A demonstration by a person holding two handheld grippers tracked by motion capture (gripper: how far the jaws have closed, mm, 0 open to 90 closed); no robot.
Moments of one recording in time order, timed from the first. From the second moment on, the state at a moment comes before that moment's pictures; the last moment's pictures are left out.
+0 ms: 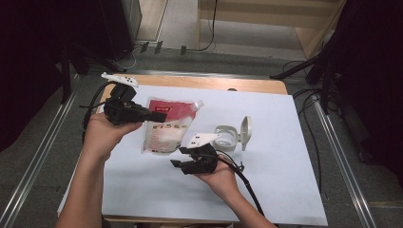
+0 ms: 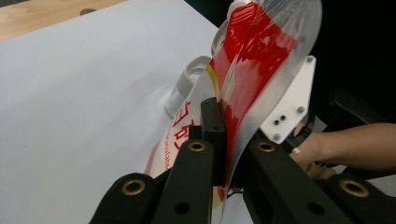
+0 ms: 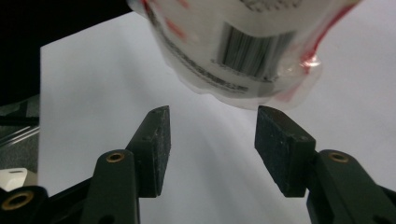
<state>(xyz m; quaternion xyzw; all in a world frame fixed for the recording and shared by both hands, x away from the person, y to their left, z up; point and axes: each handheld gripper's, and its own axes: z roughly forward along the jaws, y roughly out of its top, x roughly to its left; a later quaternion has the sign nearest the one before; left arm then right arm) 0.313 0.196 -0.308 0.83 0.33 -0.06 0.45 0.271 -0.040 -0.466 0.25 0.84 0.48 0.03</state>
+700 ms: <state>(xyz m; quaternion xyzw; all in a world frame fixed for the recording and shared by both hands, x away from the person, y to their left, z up) 0.313 0.173 -0.315 0.82 0.33 -0.12 0.44 0.278 -0.039 -0.510 0.29 0.82 0.49 0.08</state>
